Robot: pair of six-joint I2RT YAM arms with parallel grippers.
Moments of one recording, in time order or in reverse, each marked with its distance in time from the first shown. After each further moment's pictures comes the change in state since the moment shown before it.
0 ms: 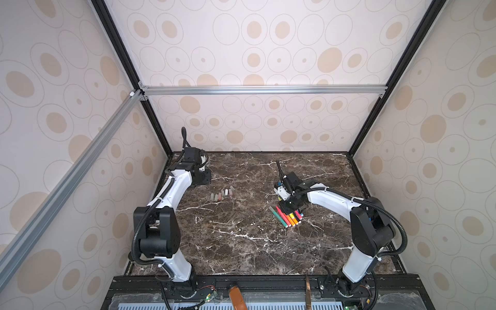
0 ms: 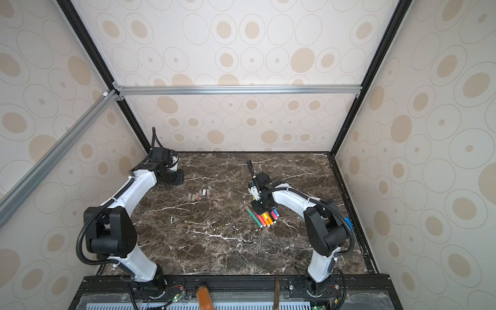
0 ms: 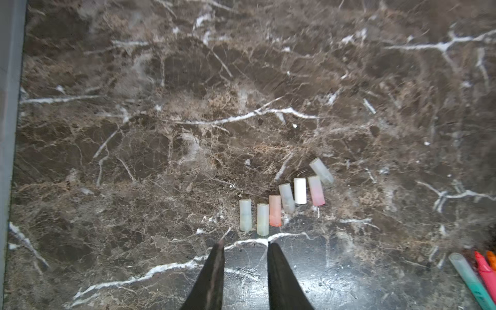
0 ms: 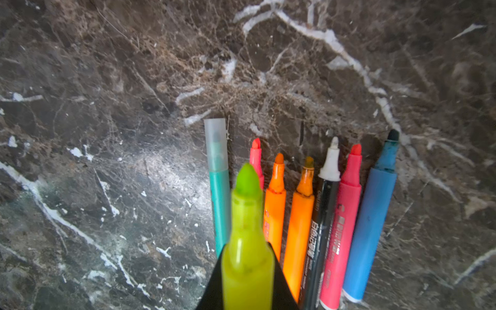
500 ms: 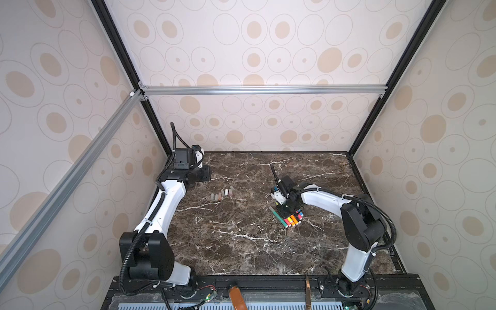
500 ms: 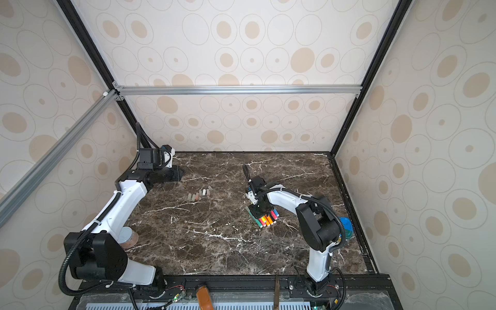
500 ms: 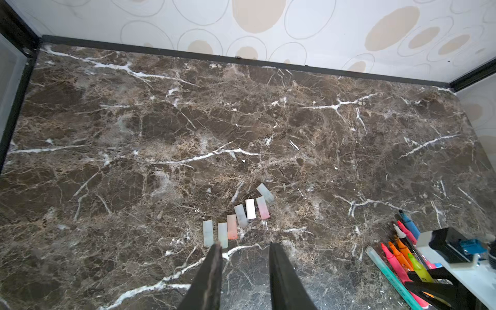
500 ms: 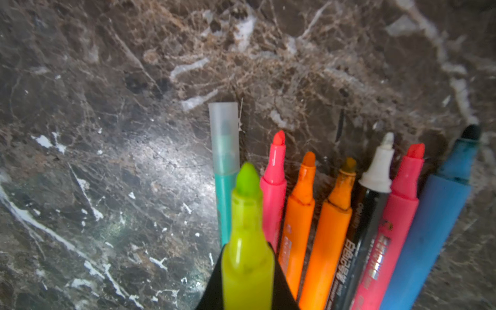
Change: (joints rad) left arm 0.002 -0.184 -0.110 0.138 0.151 -0.043; right arm 0.033 0.071 0.006 -0.006 0.000 0.000
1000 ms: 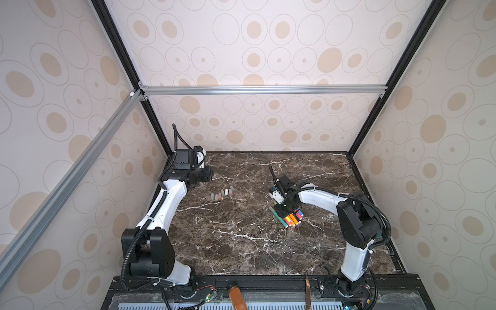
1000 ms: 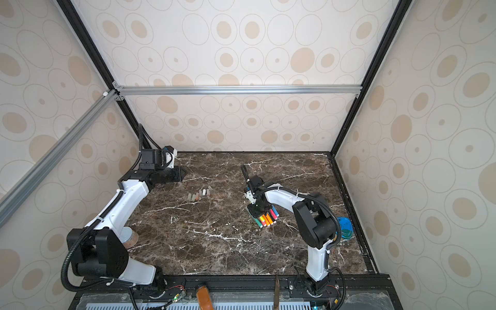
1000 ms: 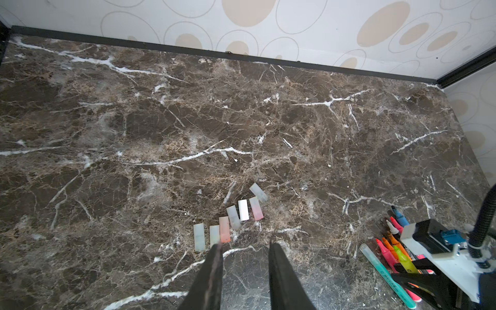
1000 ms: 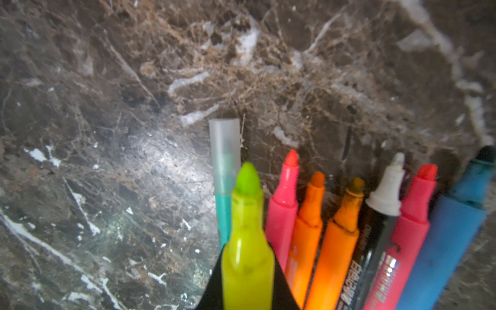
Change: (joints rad) left arm 0.000 0.018 -0.013 0.034 0.038 -0.001; right arm 0.005 0.042 0.034 0.001 -0.002 0.002
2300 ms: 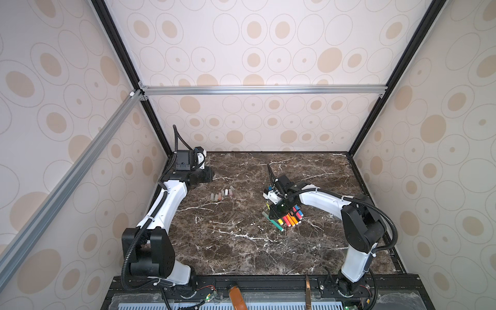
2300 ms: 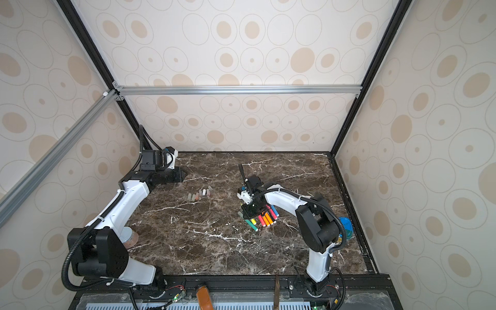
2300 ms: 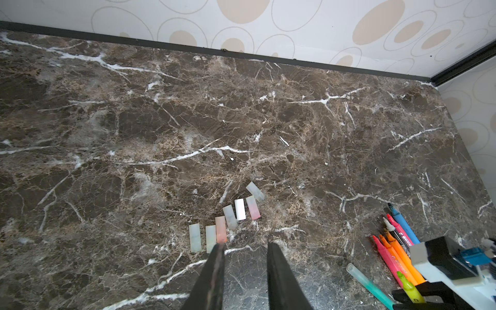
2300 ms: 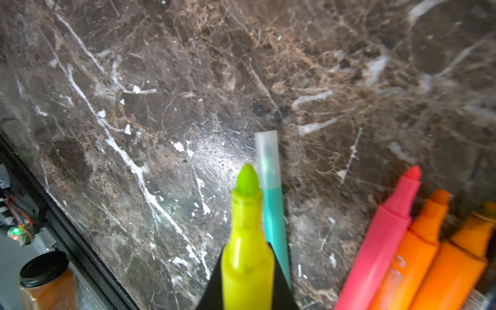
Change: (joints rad) left arm 0.000 0.001 -0.018 0.016 0.021 0.000; right arm 0.033 -0.052 0.003 0.010 -0.211 0.052
